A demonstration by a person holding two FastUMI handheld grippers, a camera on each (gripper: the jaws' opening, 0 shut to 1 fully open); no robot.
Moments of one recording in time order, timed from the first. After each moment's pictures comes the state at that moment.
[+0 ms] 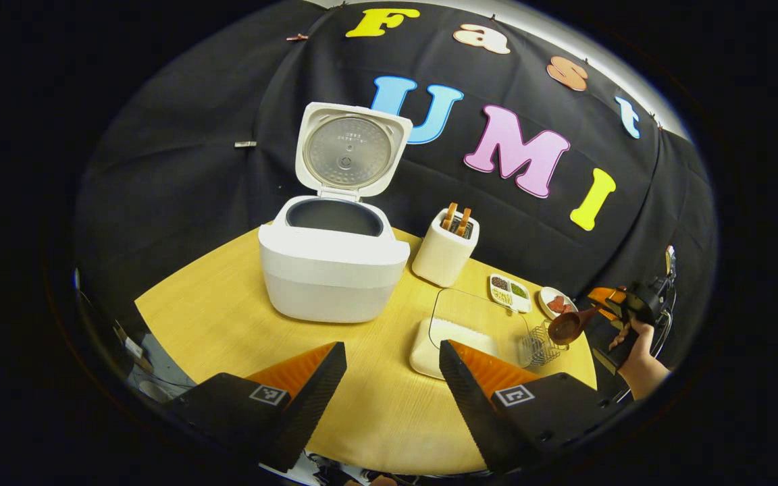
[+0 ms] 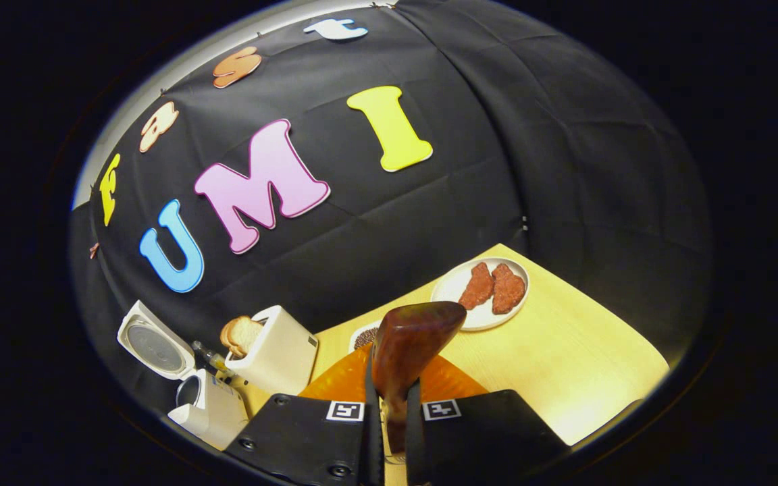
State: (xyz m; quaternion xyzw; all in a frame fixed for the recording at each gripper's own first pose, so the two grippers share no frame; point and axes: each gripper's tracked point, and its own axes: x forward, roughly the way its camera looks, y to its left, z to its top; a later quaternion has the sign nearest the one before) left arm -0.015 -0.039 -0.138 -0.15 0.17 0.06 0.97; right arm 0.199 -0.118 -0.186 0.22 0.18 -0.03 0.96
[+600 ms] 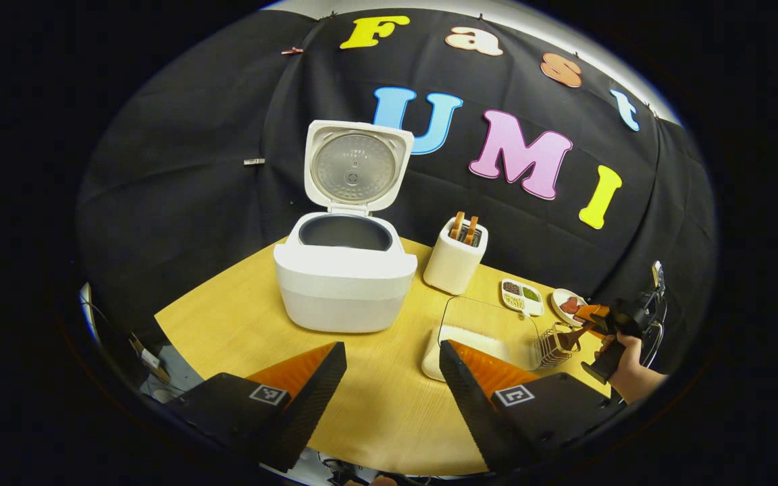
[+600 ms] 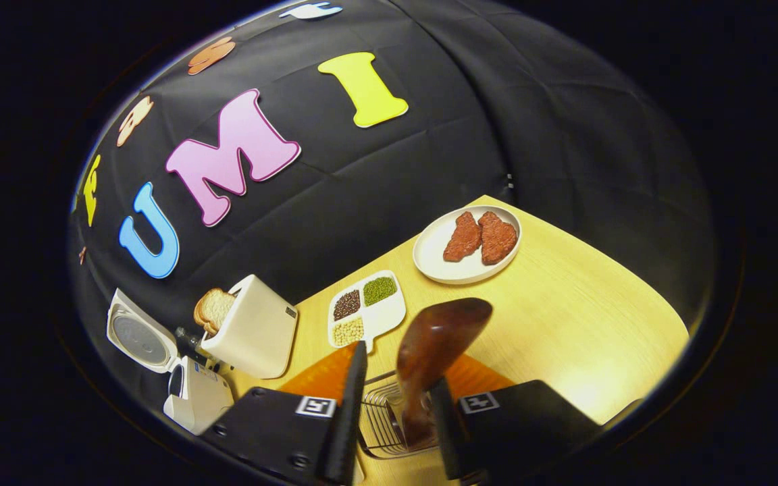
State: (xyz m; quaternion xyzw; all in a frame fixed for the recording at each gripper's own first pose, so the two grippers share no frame) left arm -0.018 -0.033 -0.118 -0.12 0.15 0.09 0.98; right arm 0.191 -0.111 -0.240 0.24 0.25 -0.05 0.94
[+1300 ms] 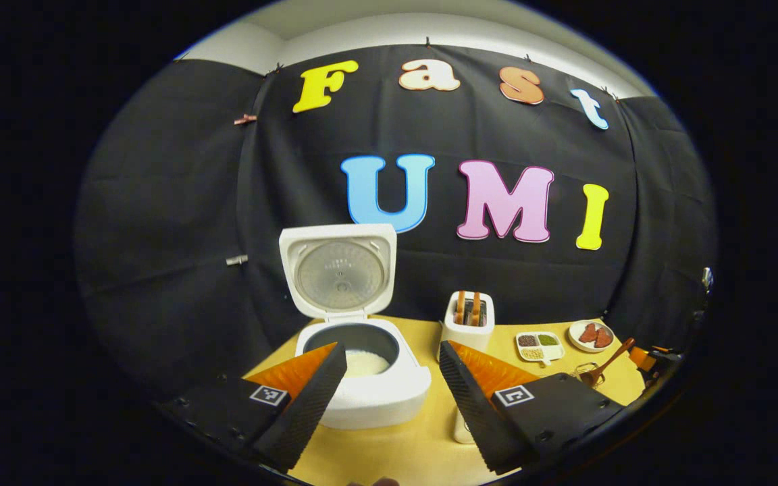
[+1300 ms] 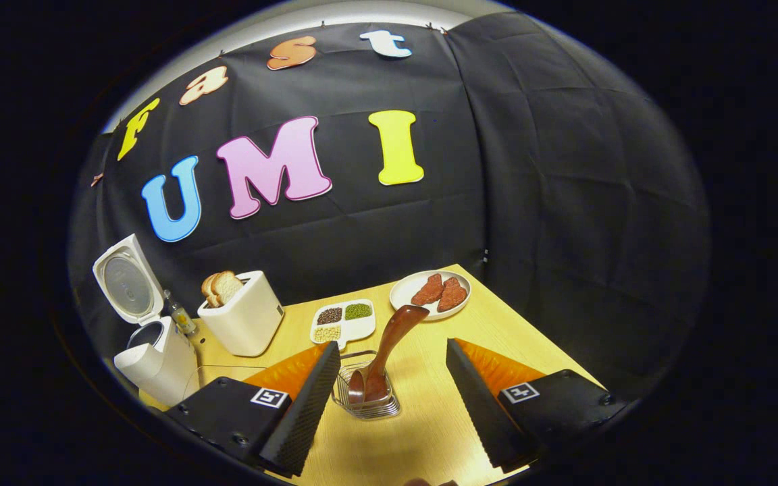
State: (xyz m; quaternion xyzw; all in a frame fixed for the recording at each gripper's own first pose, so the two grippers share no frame) left arm 0.061 0.024 0.038 0.02 0.02 0.08 1.00; right arm 0.076 -0.125 -0.150 0.07 0.15 -0.06 0.98
